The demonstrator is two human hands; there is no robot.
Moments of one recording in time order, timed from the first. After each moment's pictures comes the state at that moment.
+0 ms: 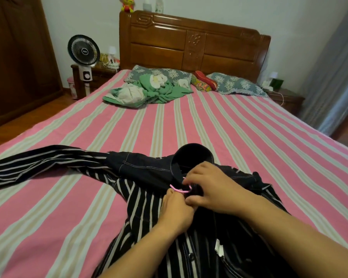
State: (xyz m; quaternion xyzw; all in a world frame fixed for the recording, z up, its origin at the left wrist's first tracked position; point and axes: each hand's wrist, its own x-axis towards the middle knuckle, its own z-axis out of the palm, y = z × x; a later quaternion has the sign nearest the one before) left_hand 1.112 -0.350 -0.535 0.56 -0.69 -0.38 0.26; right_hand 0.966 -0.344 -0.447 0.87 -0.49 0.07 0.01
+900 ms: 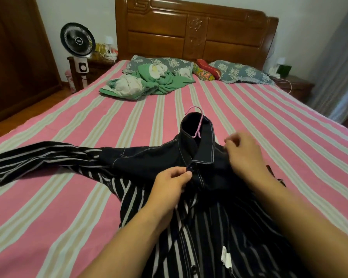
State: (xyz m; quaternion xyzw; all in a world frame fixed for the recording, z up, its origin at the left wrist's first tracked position) left_hand 1.118 -0.370 -0.496 0.44 -0.46 -0.63 0.45; right_hand 0.929 -0.392 -0.438 0.54 -0.72 0.41 -0.13
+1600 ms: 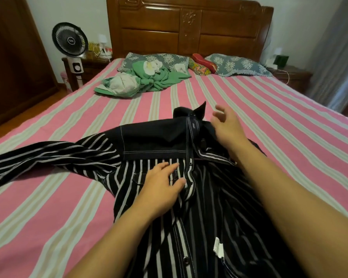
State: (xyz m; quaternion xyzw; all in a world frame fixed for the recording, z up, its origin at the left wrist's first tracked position) left_hand 1.133 -0.376 -0.506 0.55 -0.73 -0.32 0.24; right_hand 0.925 -0.438 -0.429 0.51 -0.66 0.49 -0.26
